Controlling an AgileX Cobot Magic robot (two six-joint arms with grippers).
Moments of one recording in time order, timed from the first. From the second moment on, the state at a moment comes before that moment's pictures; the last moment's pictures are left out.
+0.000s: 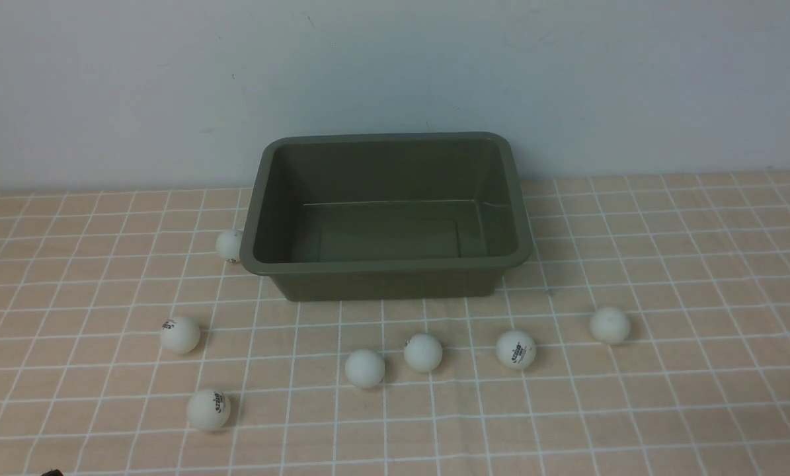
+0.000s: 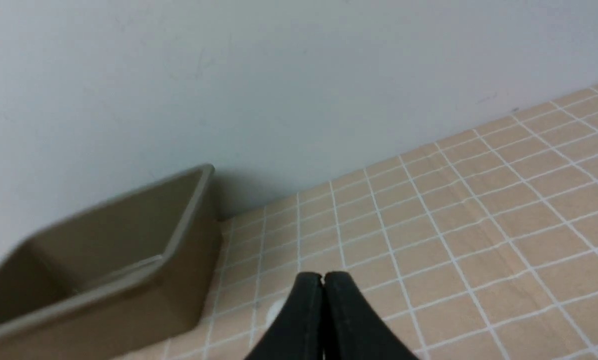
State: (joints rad) right arm -0.03 -0.01 0.03 0.47 0.23 0.02; left arm 0.02 -0.02 0.03 -0.46 0.40 -0.09
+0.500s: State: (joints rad) right arm -0.03 -0.01 0.03 0.72 -0.02 0.03; left arm 0.02 -0.02 0.03 -0.46 0.40 -0.09
